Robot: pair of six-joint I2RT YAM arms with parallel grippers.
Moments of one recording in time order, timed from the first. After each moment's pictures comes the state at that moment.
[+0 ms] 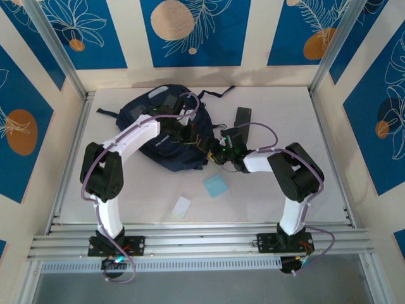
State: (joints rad) left arm -0.52 1.89 1.58 -0.78 0.39 -0.41; right arm 0.53 1.85 0.84 0.43 -0.35 1.11
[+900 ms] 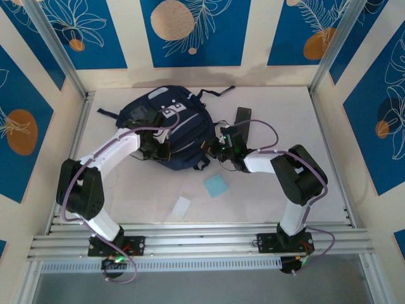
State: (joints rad) left arm -0.40 1.64 1.27 -0.94 0.15 -0.23; right arm 0.52 1.79 0.85 0.38 -0.31 1.05
